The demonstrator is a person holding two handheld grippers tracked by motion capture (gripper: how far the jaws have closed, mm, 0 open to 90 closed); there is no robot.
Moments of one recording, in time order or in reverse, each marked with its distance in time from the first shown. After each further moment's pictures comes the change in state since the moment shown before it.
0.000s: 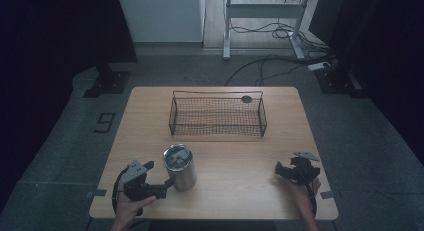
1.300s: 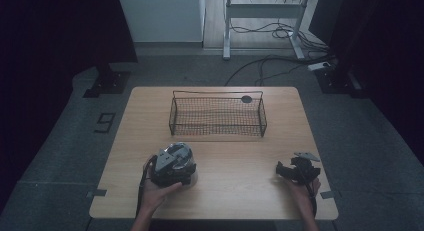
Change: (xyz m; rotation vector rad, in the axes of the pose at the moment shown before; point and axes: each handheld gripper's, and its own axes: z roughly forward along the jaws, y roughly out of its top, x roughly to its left) left arm -0.021 0.017 0.064 0.021 0.085 0.055; right arm -0.001 0.000 -0.001 -0.001 -0.009 0.011
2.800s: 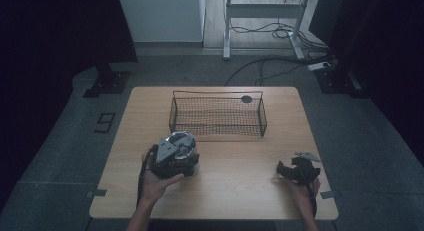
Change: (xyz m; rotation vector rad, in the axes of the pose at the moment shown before) left arm -0.012 0.050 -0.017 -0.046 0.010 0.051; right arm -0.001 0.000 -0.001 -0.008 -0.009 0.009
